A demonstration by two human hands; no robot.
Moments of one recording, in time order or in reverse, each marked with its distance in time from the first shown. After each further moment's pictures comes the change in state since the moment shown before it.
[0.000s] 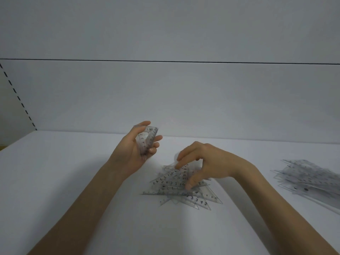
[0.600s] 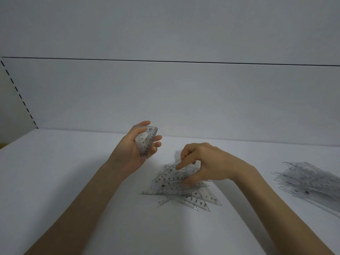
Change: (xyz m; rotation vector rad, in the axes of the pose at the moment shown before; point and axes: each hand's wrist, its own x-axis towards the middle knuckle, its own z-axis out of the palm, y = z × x) left_hand -0.002 0.001 0.001 0.009 0.030 0.003; right_hand 0.004 0.001 0.003 -0.111 0.024 -0.016
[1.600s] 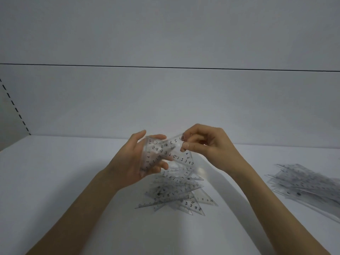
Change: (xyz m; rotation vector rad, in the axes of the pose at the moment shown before) left_hand -0.014 -0.002 0.007 0.134 -0.314 -0.189; right_hand -0.011 -0.006 -0.018 0.698 0.547 -0.045
